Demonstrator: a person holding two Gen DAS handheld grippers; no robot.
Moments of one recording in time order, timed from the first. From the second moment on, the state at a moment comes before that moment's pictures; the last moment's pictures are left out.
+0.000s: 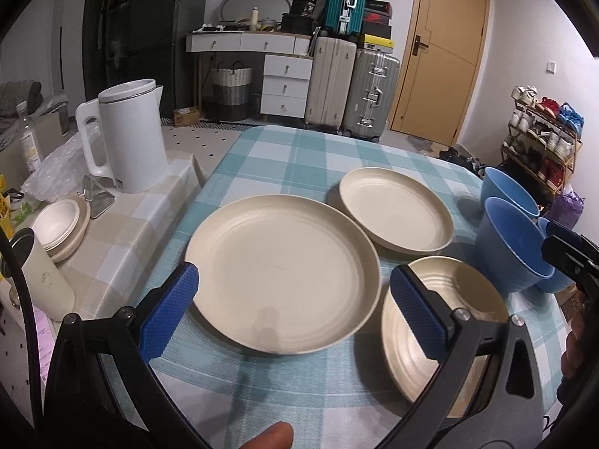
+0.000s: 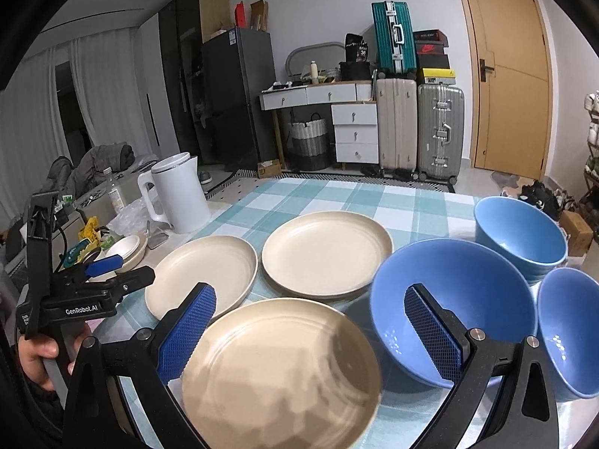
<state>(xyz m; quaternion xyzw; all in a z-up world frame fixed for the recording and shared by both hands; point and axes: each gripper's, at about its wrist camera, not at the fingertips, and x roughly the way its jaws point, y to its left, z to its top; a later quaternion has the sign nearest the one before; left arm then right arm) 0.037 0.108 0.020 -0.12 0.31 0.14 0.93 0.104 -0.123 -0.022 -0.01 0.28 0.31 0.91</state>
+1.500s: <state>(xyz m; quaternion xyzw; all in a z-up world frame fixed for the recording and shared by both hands) 0.076 0.192 -0.031 -0.17 0.37 0.19 0.90 0.175 0.000 -0.069 -0.06 0.38 0.37 0.85</state>
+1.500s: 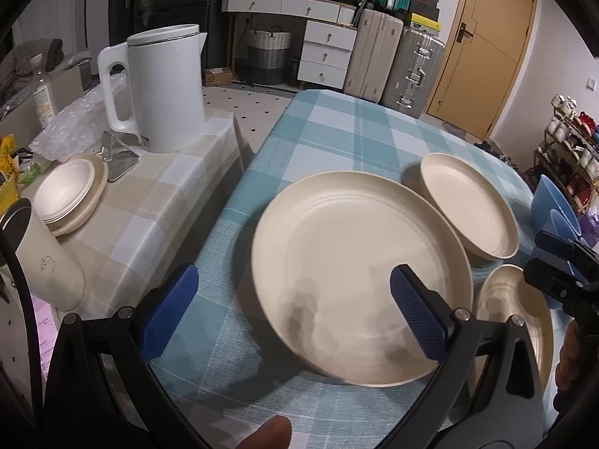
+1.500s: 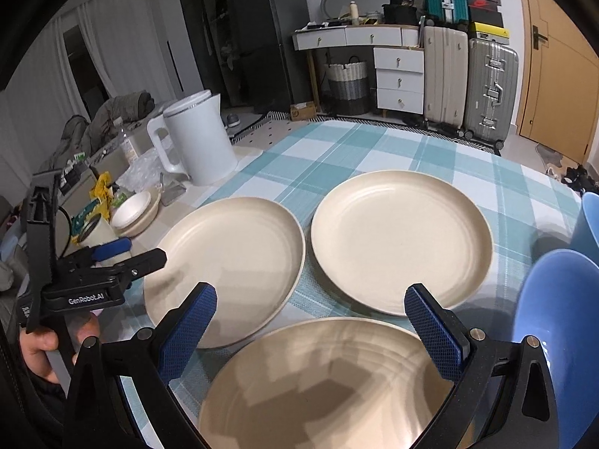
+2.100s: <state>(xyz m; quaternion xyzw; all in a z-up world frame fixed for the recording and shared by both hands) 0.083 0.197 -0.050 -0.16 0.40 0.19 0.88 0.188 0.047 -0.102 -0.07 0.42 0.40 0.81</state>
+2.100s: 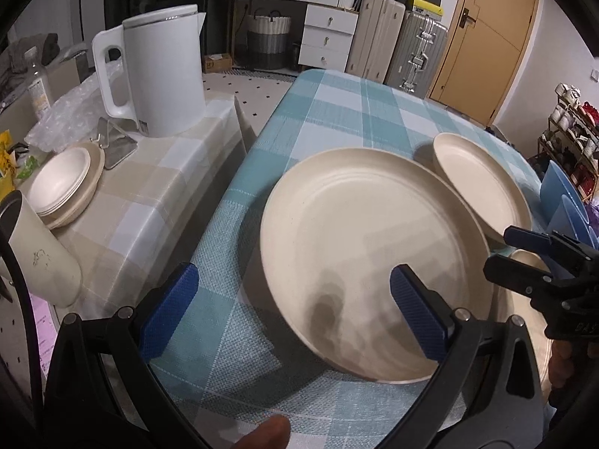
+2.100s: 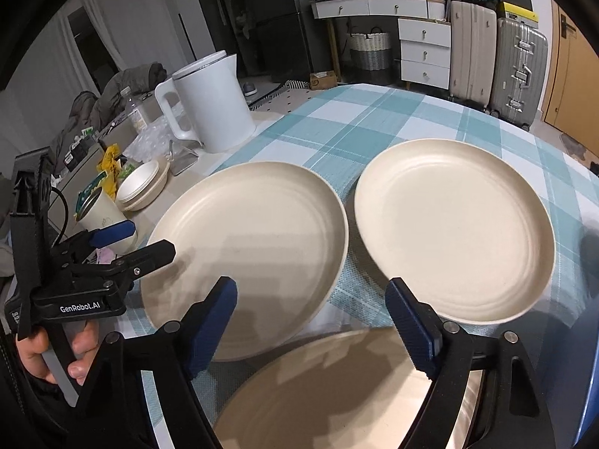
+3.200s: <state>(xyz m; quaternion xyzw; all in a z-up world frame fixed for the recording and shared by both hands) 0.085 0.204 -0.065 -0.18 0.41 0.18 0.88 0.191 0.057 -0.119 -0.10 0.42 0.35 0.83</state>
